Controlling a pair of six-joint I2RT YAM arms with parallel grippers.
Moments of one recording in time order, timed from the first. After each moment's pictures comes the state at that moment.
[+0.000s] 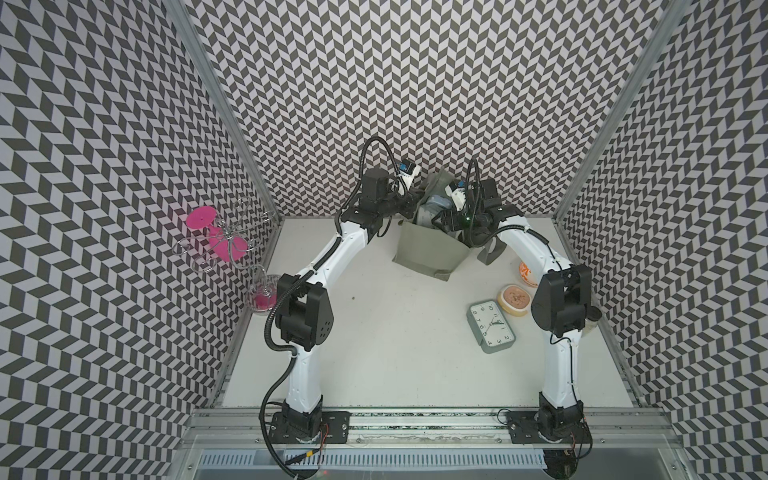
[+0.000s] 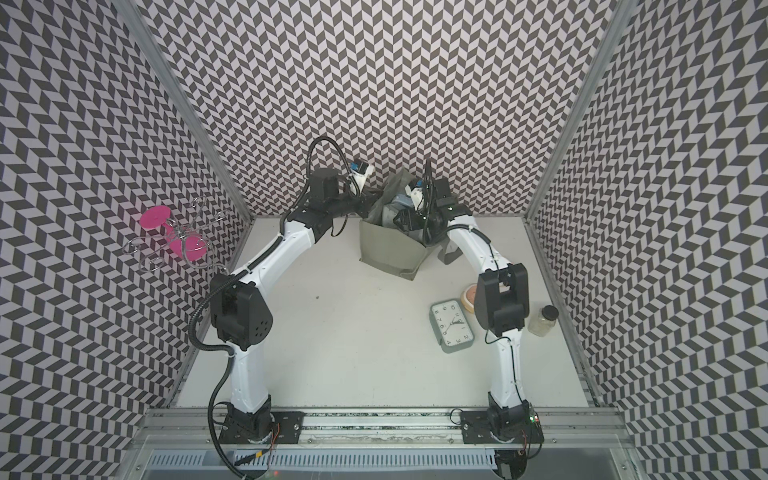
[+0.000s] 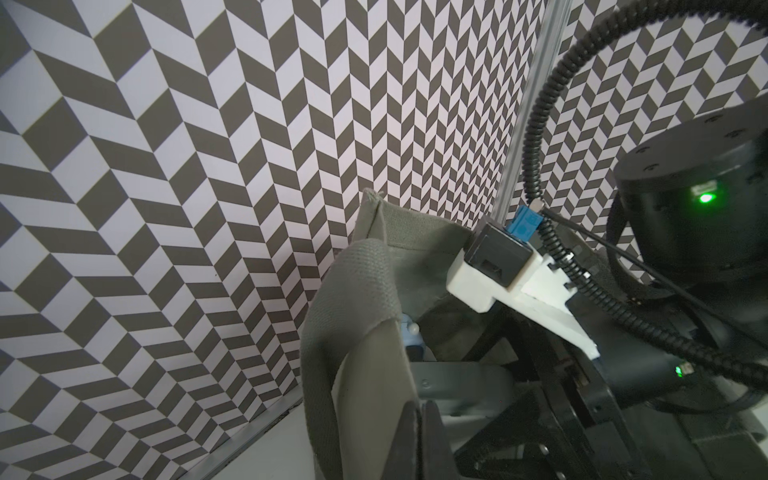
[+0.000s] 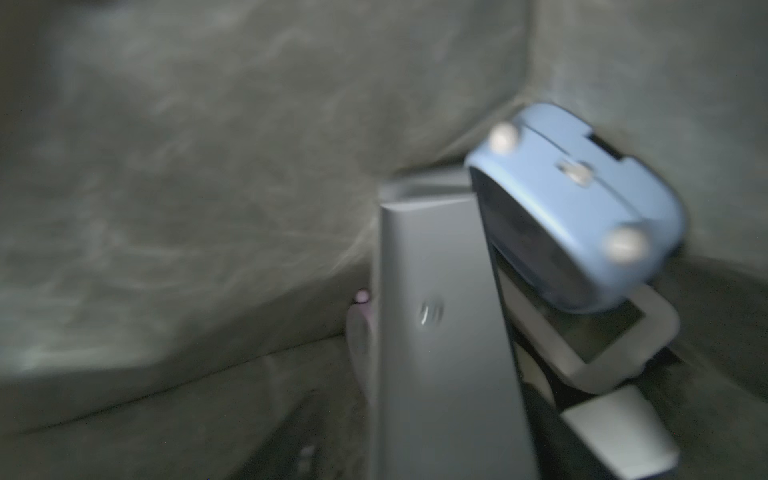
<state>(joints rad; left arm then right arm) -0.41 2.02 1.95 -0.16 0.43 0.06 0.28 2.14 2.03 -0.58 -0.44 0.09</state>
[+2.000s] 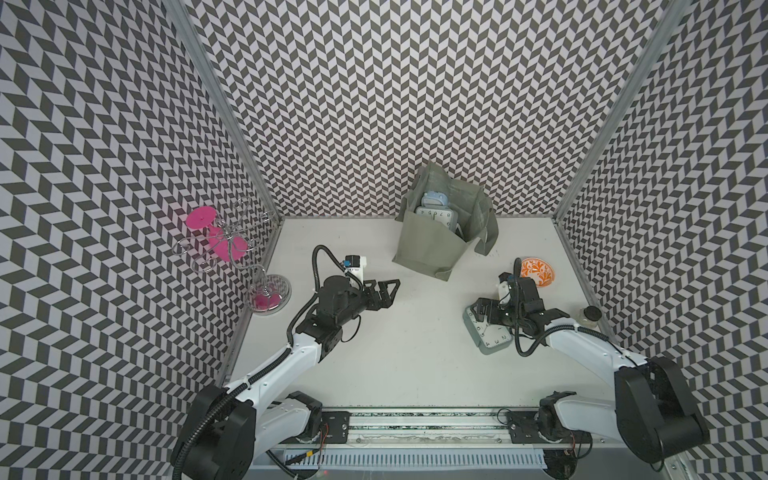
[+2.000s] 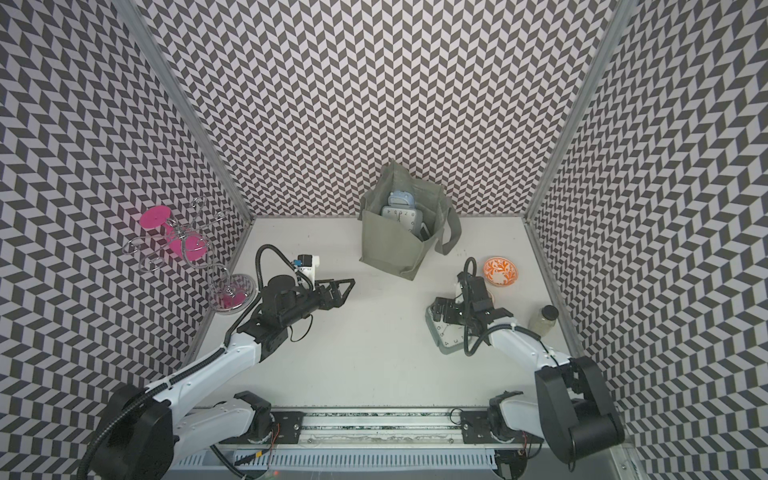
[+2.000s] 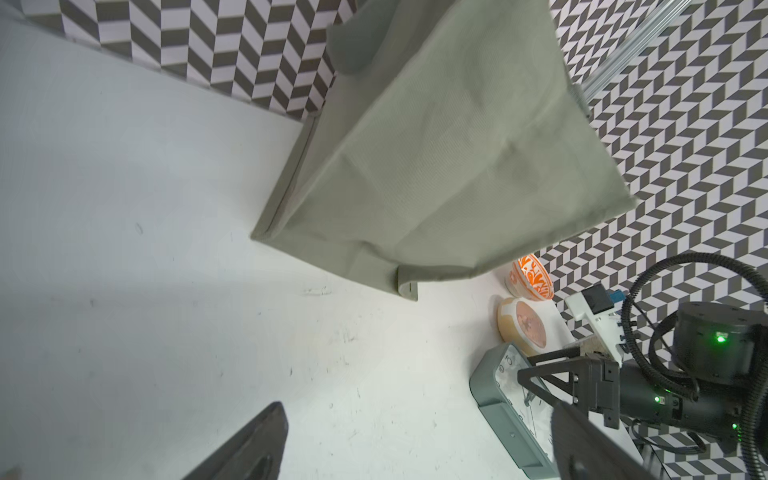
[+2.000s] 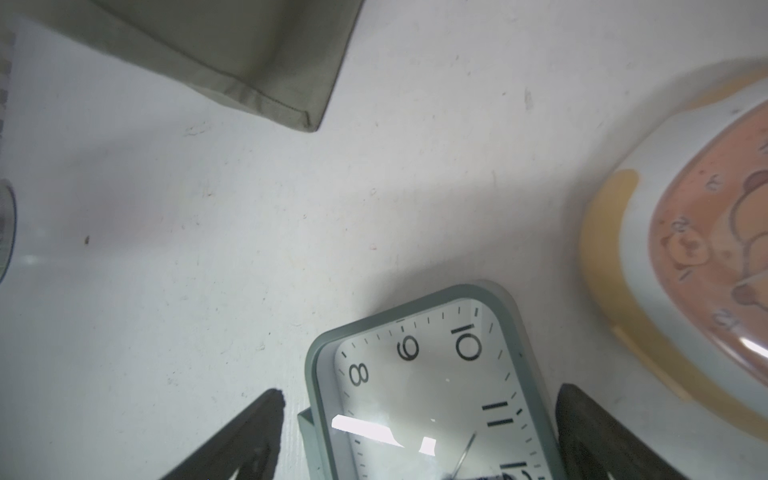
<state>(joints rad) -0.42 1.11 0.53 0.27 0.30 -0.57 0.28 1.27 0.57 -0.20 -0.21 0.42</state>
